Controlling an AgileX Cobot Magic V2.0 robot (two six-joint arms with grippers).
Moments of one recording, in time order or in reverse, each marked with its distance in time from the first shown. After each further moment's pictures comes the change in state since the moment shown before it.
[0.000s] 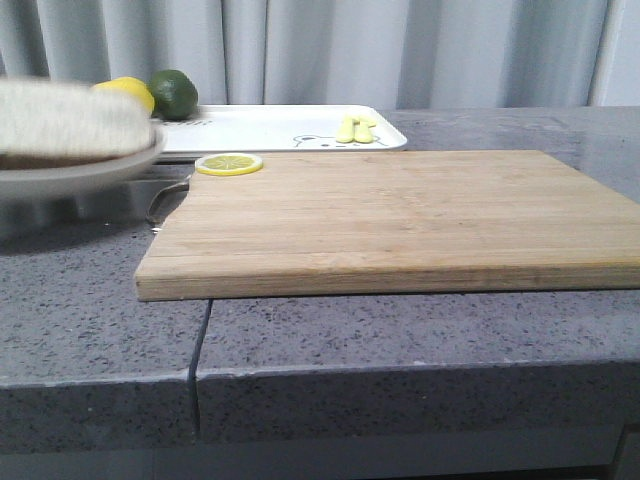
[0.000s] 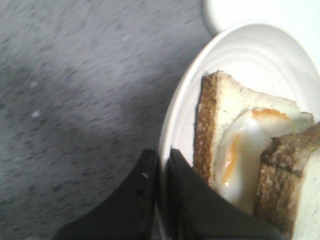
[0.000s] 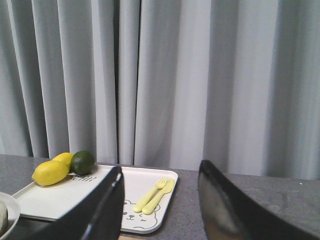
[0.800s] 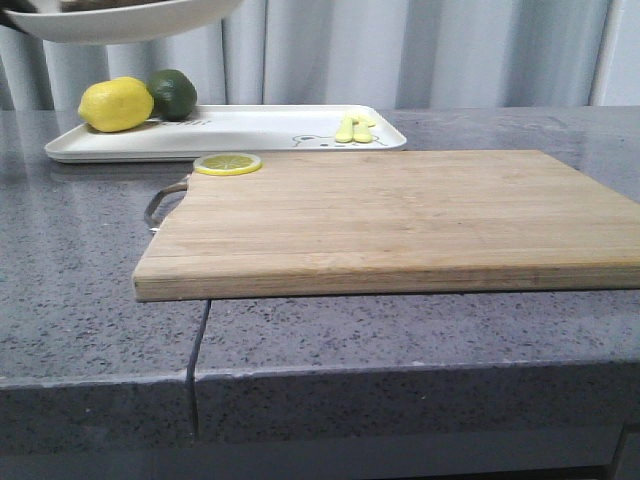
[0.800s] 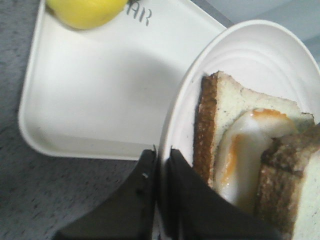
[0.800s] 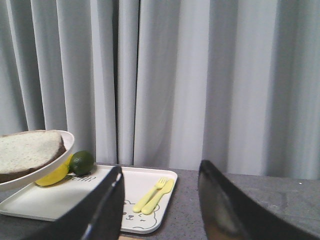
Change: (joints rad) left arm -0.140 0.330 -0.504 -0.185 0.106 0.005; right arm 0.000 0.000 0.000 0.001 0.000 0.000
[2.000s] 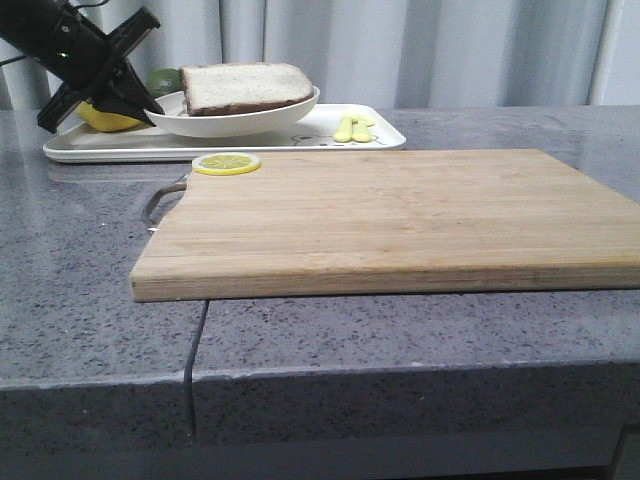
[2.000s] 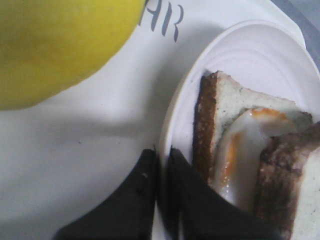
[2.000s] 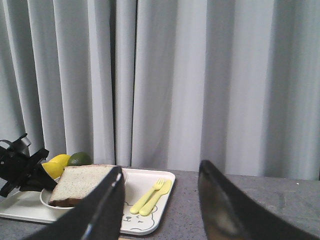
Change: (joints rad) left arm -0.143 0.570 -0.602 0.183 0.036 -0.245; right arm 0.000 0.000 0.000 0.002 -0.007 0.000
